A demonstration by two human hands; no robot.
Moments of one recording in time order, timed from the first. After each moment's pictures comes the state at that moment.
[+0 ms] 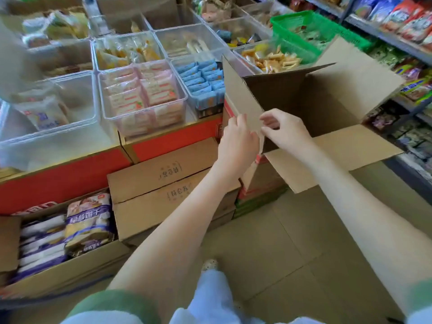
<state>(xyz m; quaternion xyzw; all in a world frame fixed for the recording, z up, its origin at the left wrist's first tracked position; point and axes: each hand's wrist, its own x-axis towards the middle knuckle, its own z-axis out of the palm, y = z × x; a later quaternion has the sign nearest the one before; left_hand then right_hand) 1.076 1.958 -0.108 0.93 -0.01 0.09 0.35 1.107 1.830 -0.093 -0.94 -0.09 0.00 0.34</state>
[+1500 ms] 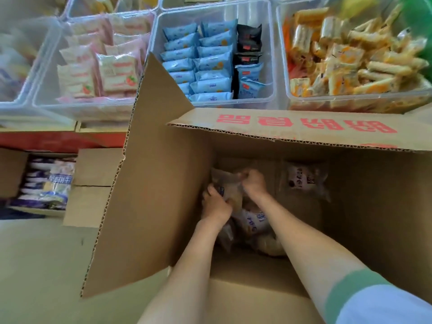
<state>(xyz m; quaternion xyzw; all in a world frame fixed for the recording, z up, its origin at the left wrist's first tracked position) 1.322 1.837 -0.341 0.74 0.51 -0.21 0.39 1.426 1.783 -0.408 -0.85 -0.03 0.37 0.37</state>
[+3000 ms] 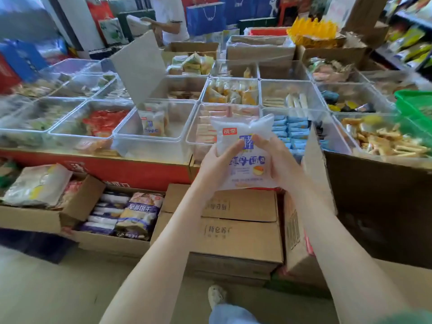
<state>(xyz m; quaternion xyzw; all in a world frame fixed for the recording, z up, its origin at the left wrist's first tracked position) 1.108 2.090 -0.087 0.66 0.21 0.14 0.70 1.215 1.969 -0.081 -0.54 -0.22 0.36 0.73</state>
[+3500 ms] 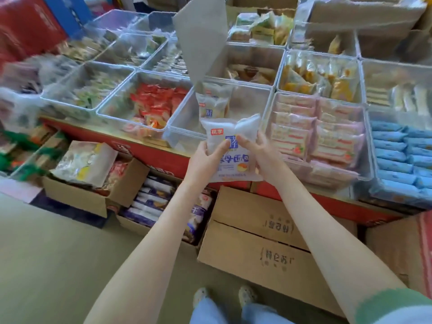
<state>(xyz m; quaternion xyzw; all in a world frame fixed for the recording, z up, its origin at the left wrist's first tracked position) 1.086 2.363 -0.140 0.69 0.42 0.17 0.56 1.216 2.278 -0.149 -0.61 -0.23 0.44 0.62</state>
